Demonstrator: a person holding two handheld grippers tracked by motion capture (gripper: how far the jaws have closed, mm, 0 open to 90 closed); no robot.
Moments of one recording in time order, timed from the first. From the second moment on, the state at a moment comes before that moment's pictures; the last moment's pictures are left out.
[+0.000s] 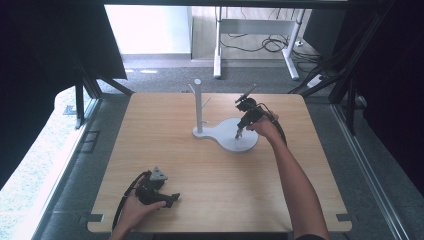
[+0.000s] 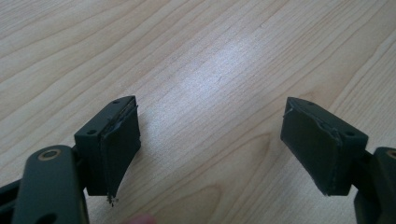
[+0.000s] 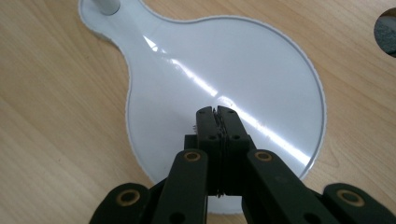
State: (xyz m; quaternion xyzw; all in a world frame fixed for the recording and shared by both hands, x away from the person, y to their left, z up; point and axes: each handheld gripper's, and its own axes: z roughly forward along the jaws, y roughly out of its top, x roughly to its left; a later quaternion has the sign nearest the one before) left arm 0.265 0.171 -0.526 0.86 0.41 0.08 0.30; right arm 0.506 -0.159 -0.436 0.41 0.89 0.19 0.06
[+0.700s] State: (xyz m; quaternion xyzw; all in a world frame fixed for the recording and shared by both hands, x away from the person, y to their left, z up) left arm 0.264 0.170 -0.526 0.86 0.40 0.08 0.30; right arm 0.518 -0.155 -0.476 0.44 0.87 0.19 0.09
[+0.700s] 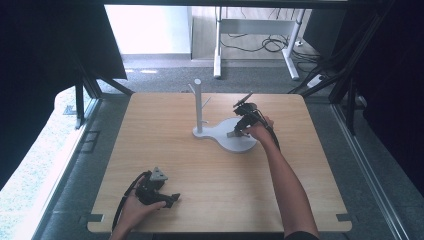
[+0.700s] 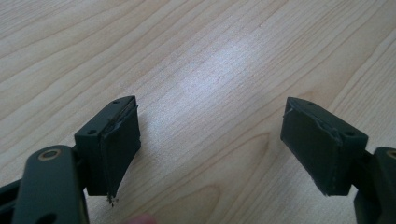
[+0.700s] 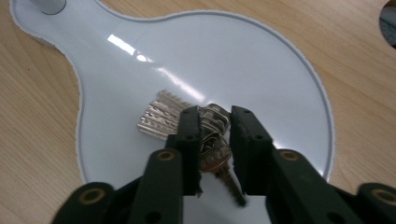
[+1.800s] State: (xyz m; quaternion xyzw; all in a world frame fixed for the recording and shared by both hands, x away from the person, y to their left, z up) left arm 0.262 0.163 -0.524 0.86 0.40 0.09 0.30; right arm 0.395 -0.216 -0.446 0.37 0.87 0.31 0.10
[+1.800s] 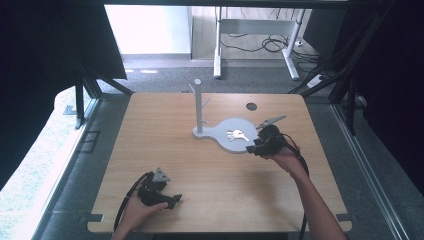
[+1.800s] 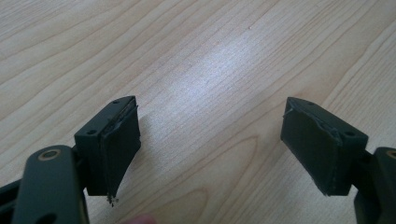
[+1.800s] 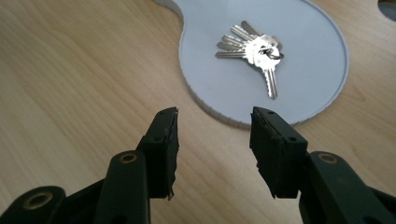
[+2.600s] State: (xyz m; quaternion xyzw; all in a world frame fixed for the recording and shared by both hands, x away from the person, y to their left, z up) left arm 0.261 0.157 -0.528 0.87 0.40 0.09 0.29; right arm 0.319 -0.273 -0.516 0.41 0.84 0.33 0.10
